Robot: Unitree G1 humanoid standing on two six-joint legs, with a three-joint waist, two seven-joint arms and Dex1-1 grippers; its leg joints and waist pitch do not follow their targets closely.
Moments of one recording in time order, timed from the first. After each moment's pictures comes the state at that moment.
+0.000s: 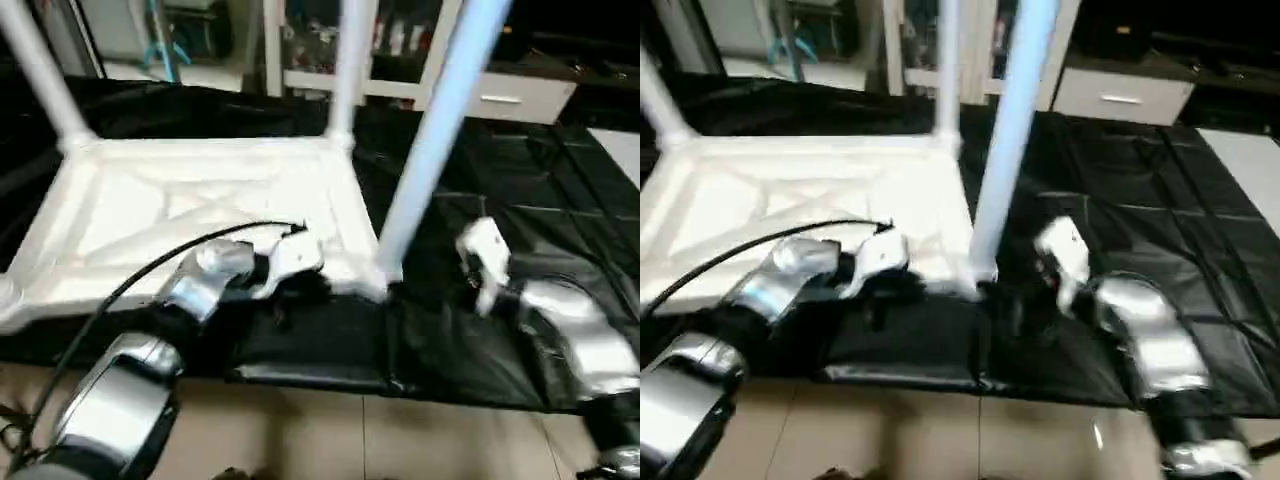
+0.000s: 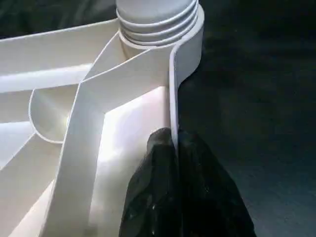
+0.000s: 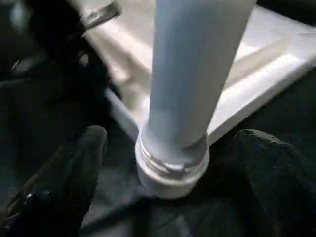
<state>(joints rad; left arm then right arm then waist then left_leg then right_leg) -0.75 0.31 -0.33 0.87 0.15 -0.21 -1.14 -0.34 -0.52 0.09 0.28 0.26 0.16 1.03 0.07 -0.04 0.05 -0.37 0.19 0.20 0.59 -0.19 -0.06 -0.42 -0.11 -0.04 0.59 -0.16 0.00</state>
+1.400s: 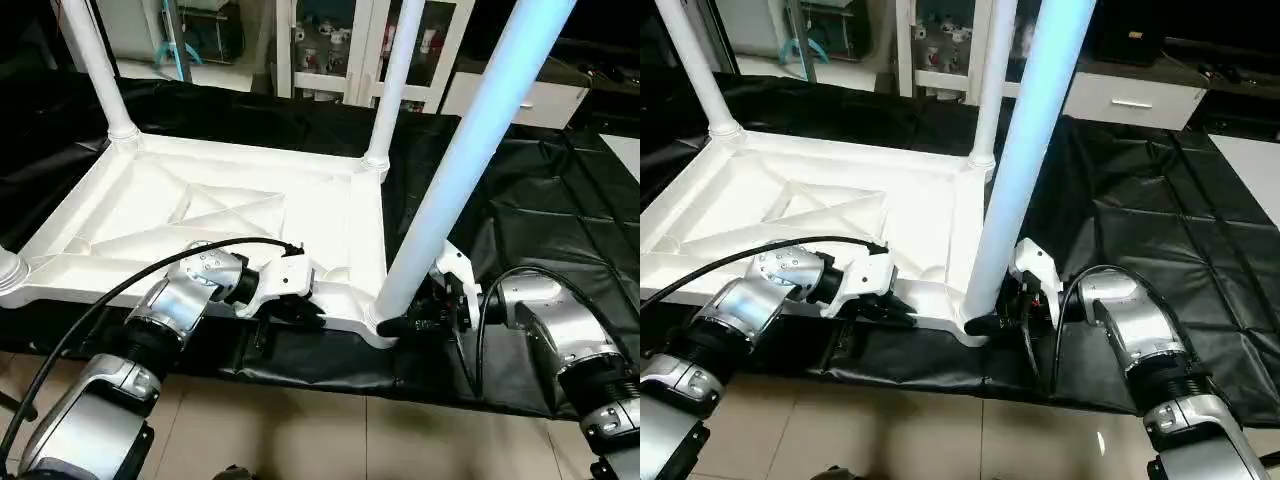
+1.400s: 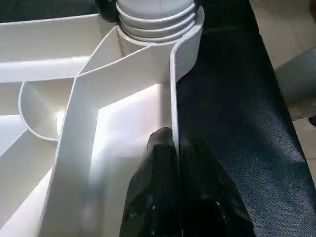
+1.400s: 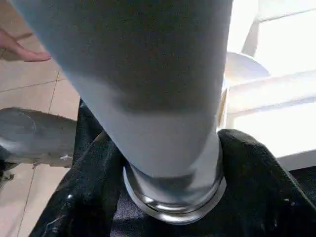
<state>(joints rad) -0.67 0.37 -0.37 0.67 0.11 -0.13 -1.34 -0.51 -0.49 0.24 0.56 0.22 0.13 1.33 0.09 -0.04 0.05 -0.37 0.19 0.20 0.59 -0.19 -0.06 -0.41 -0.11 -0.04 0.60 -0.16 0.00</state>
